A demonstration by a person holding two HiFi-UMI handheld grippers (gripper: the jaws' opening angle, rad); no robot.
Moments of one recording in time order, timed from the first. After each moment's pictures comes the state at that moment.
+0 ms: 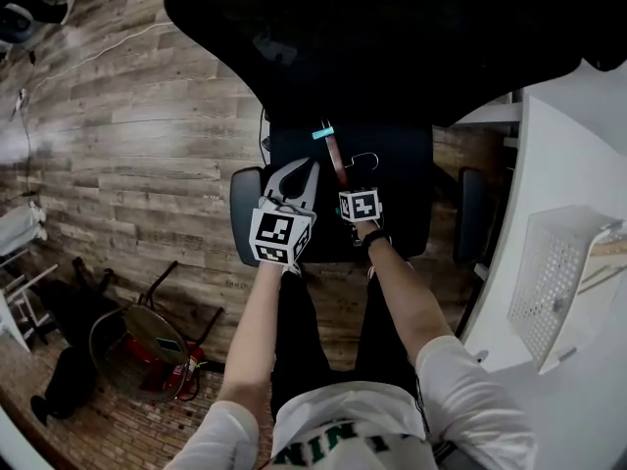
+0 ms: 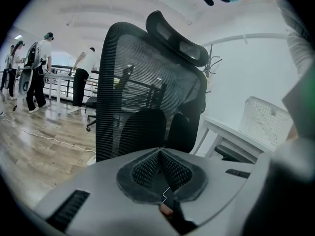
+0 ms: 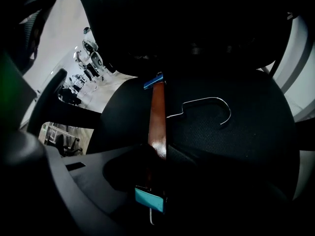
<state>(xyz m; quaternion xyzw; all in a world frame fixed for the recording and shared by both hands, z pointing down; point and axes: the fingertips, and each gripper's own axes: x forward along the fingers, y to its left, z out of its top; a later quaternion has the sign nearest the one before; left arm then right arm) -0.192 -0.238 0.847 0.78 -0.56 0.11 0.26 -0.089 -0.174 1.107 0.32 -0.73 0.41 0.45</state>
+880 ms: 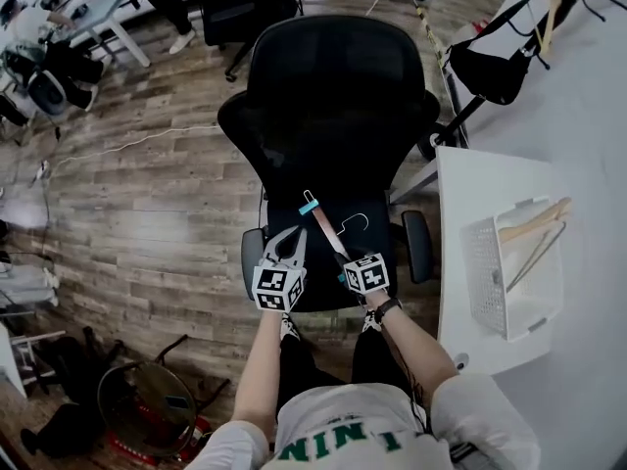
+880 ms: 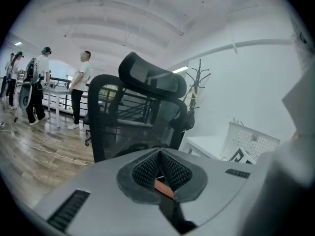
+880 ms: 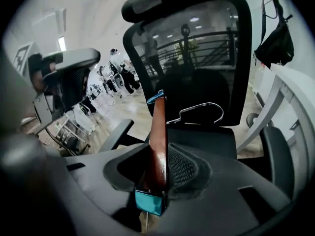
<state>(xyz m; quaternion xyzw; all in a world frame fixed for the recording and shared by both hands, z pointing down) -0.158 -0.181 0.664 0.79 -0.56 0.08 0.22 -0.046 -0.147 0.827 0.31 -0.82 0.33 0.35</state>
